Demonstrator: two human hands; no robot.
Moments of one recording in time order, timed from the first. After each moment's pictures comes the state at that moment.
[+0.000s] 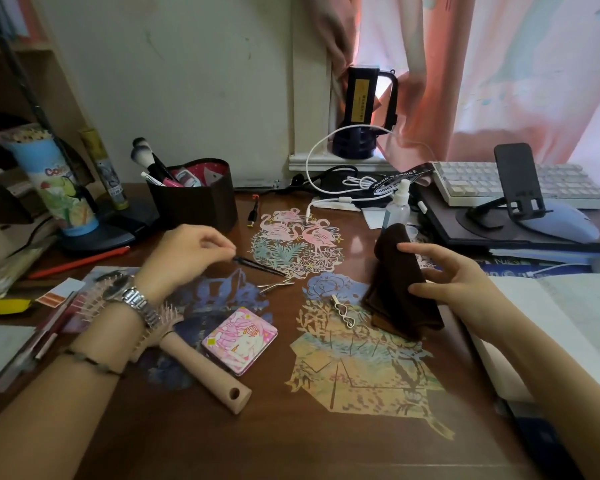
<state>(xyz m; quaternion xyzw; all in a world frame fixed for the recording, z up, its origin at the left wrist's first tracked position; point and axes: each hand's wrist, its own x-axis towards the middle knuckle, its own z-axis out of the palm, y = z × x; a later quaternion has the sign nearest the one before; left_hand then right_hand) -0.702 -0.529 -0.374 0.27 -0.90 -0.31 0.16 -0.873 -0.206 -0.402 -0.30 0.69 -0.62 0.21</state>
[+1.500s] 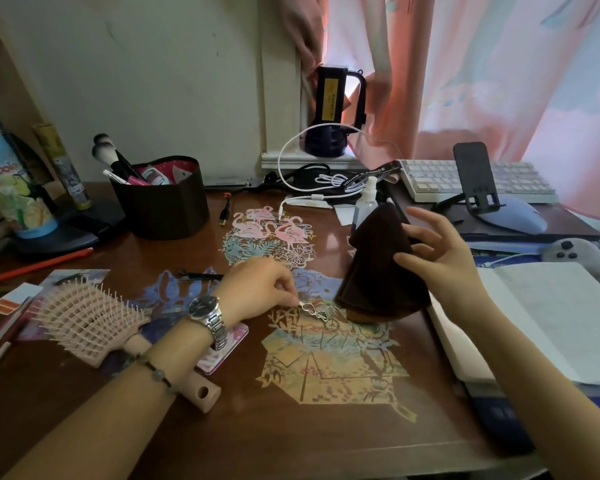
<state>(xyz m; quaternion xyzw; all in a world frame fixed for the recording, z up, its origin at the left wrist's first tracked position) -0.750 -0.435 -0.398 0.08 -0.97 -0.21 0.02 -0.871 -0.197 -0.391 -0.28 0.70 -0.66 0.03</state>
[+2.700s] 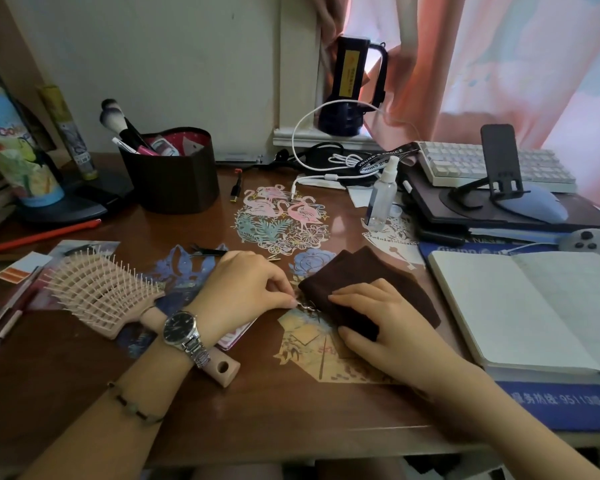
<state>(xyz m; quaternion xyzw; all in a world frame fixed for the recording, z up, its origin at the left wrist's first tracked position) -0.706 -0.443 -0.410 0.08 -0.97 -0.21 0.11 -0.790 -0.225 -0.432 -0.53 0.82 -0.22 -0.02</state>
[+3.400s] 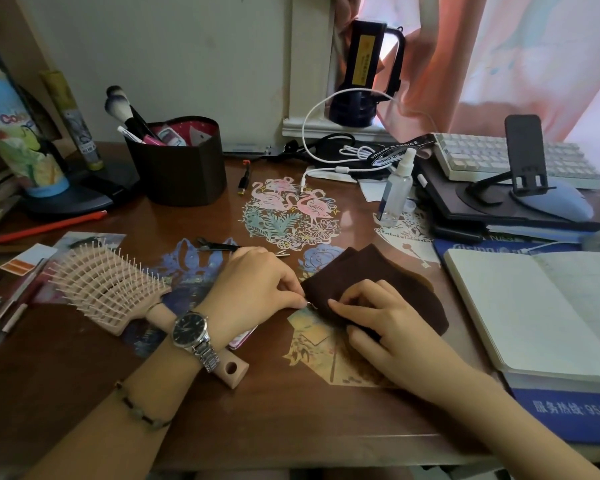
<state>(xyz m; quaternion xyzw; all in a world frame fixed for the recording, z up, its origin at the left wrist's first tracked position) -0.707 -0.441 -0.412 0.07 -0.97 -0.20 0.12 -0.782 -0.234 -0.431 -0.56 0.80 -0.21 -0.01</state>
